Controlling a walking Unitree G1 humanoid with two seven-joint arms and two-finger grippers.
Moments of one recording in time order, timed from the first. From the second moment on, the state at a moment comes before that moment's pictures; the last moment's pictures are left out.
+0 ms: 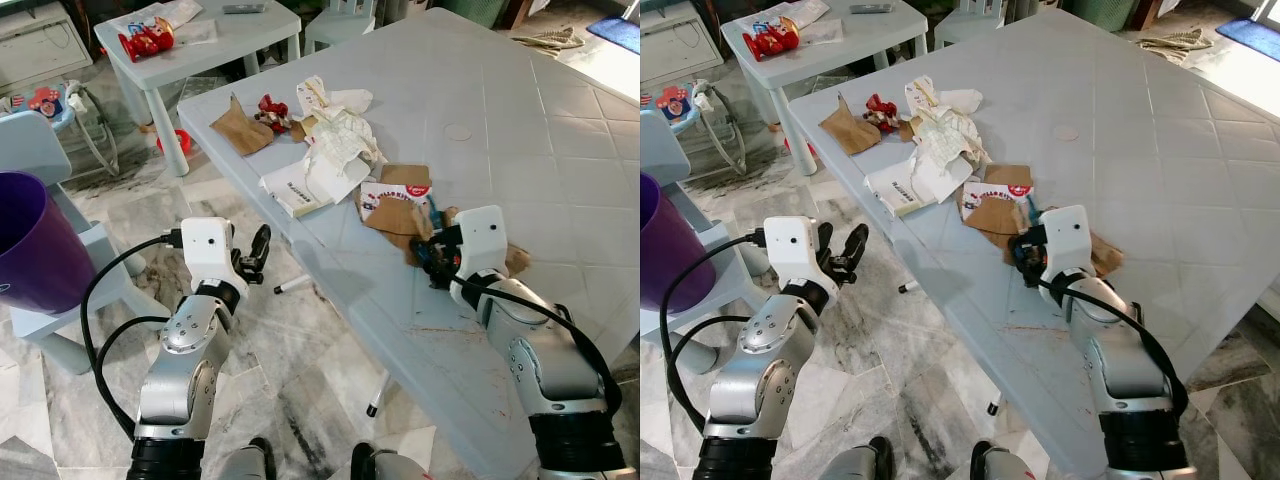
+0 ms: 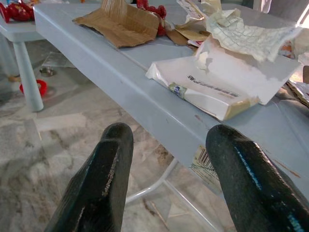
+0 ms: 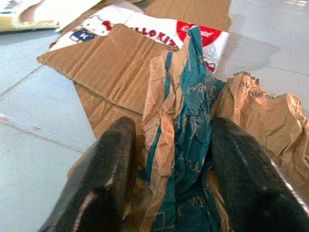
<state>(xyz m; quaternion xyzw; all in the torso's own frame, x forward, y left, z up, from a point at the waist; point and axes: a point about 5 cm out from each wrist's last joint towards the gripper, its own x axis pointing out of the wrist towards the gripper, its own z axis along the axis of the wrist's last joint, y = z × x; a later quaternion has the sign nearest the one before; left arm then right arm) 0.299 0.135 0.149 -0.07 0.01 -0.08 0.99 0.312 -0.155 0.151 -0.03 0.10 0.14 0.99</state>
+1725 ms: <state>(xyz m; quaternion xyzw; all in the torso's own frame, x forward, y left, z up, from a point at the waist) 0.329 0.153 0.160 -0.01 -0.01 -0.08 1.00 0.318 -0.185 0.177 -0.03 0.01 0.03 1.00</state>
